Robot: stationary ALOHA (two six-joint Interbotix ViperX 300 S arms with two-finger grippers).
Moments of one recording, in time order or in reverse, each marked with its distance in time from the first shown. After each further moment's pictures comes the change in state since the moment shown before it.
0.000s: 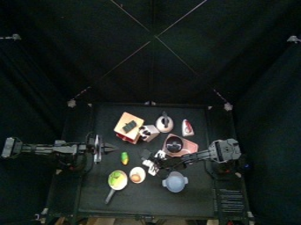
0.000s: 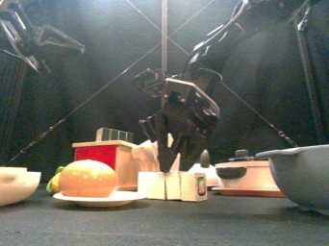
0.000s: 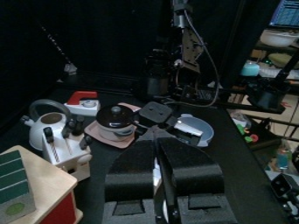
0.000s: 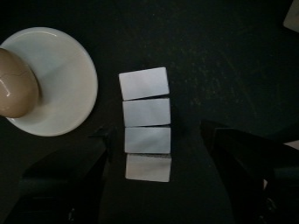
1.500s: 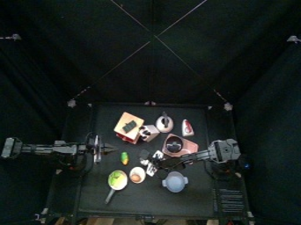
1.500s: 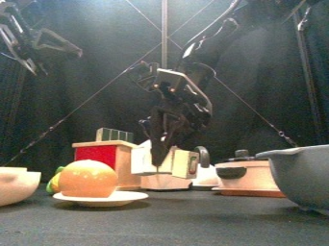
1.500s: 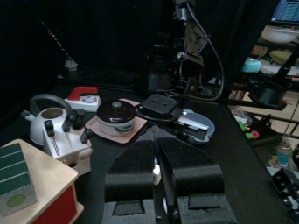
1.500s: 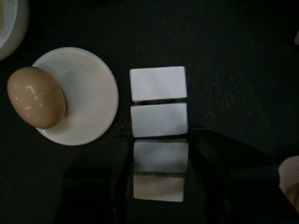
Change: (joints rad) left arm 0.005 -0.015 0.023 0.000 0.000 0.000; right arm 0.003 -0.008 -0.028 0.008 -0.034 0.011
